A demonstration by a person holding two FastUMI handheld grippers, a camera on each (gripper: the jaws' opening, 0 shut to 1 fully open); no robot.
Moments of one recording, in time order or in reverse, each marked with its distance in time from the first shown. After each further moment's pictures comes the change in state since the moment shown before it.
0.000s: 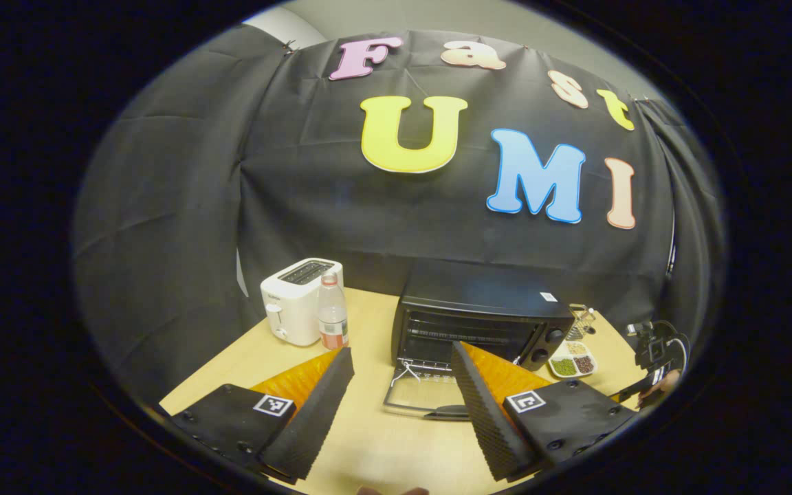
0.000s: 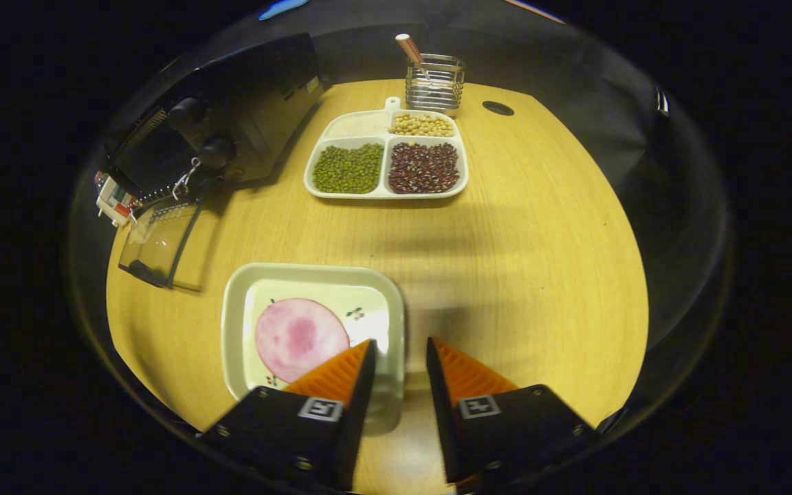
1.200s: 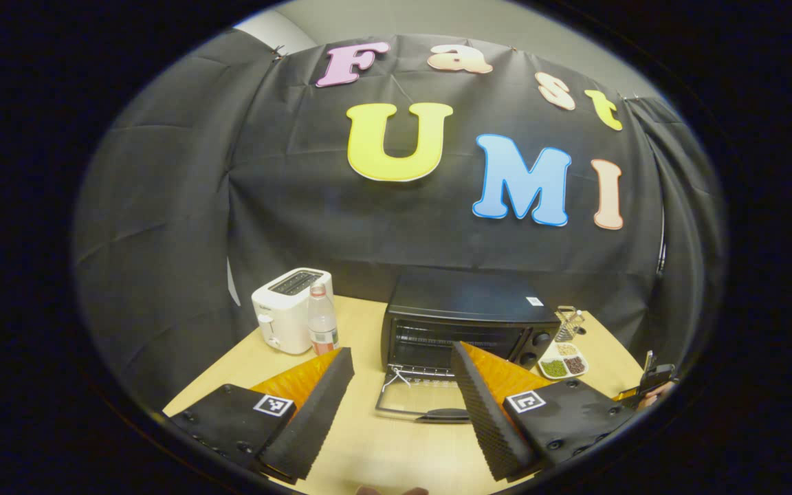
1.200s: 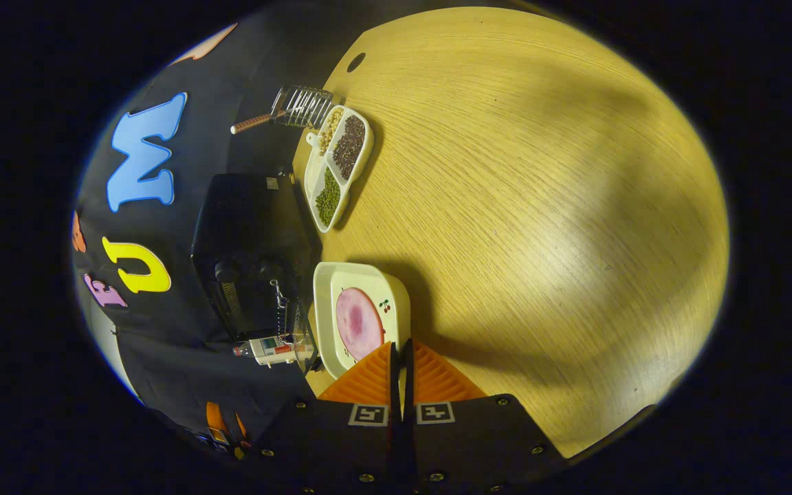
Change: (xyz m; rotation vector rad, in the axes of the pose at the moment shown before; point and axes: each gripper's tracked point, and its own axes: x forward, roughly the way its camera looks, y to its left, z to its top) left arm -0.009 -0.016 0.018 0.028 -0.032 -0.042; right arm -0.034 0.011 -0.009 0.839 0.045 0.693
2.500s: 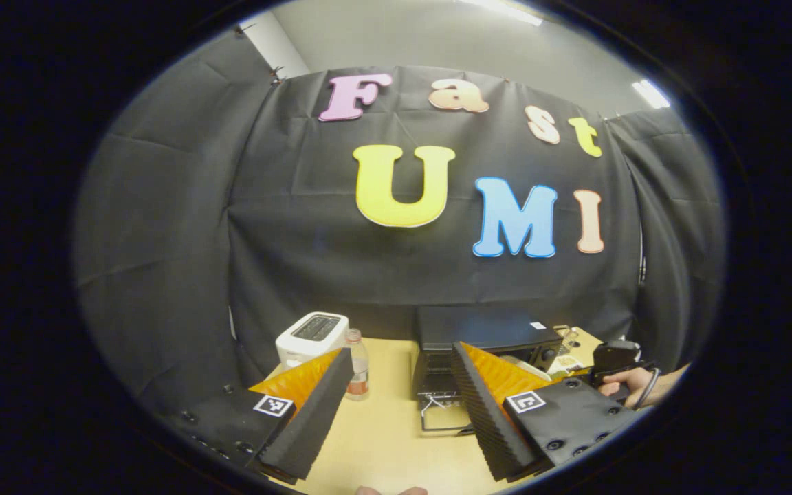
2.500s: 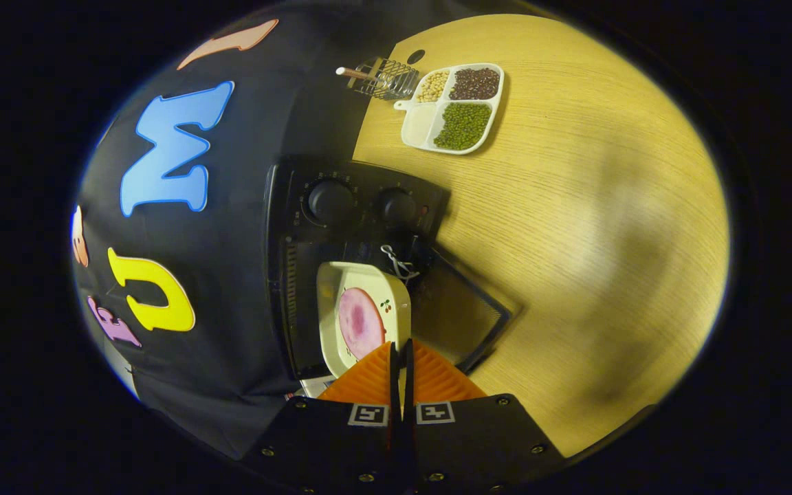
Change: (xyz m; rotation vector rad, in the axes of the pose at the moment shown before) left arm -0.031 0.105 0.050 0.034 -0.161 -0.090; right arm 0.132 0.198 -0.069 0.187 -0.317 0.080
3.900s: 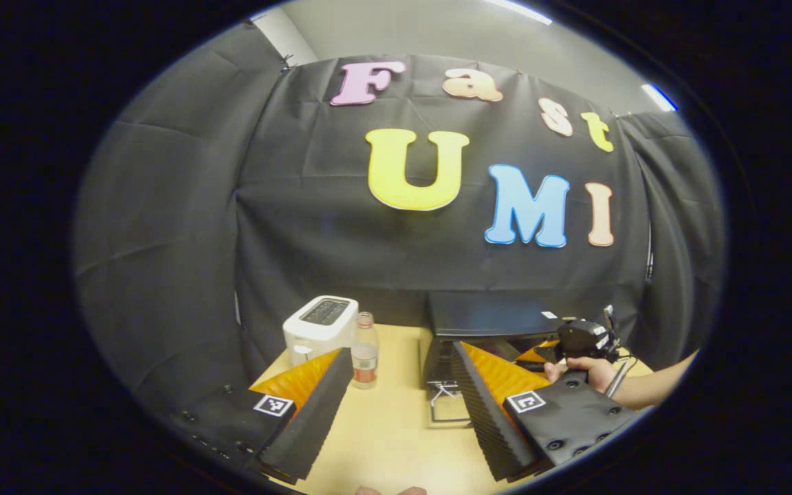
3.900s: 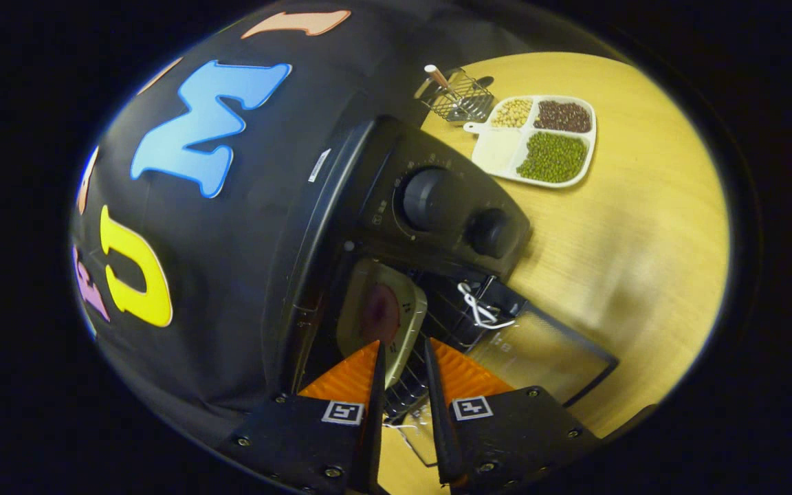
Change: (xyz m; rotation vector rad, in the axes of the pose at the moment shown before) left arm 0.013 -0.006 -0.023 -0.022 0.058 -0.007; right arm 0.032 0.034 0.022 -0.298 -0.173 -0.015
